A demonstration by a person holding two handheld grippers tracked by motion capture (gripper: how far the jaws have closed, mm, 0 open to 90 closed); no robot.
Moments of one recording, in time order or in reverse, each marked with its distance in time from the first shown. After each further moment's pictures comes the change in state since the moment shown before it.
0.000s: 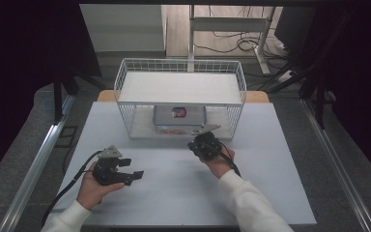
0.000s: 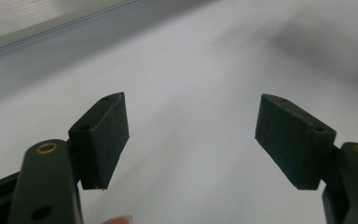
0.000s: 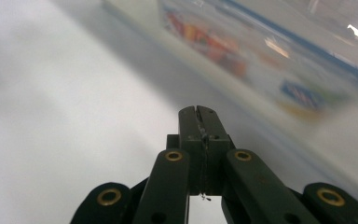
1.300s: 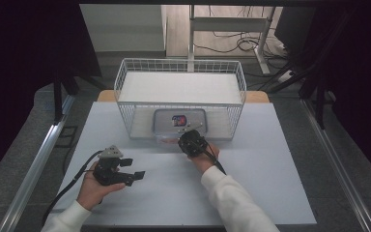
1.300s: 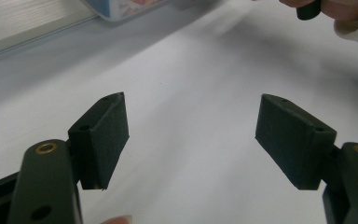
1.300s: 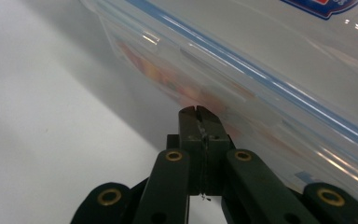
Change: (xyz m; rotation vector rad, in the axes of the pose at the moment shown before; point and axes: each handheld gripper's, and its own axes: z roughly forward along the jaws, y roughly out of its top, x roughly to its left) left arm -0.004 0.003 -0.001 -0.004 -0.020 0.012; right arm 0.009 0.013 0.062 0.029 -0.054 0.028
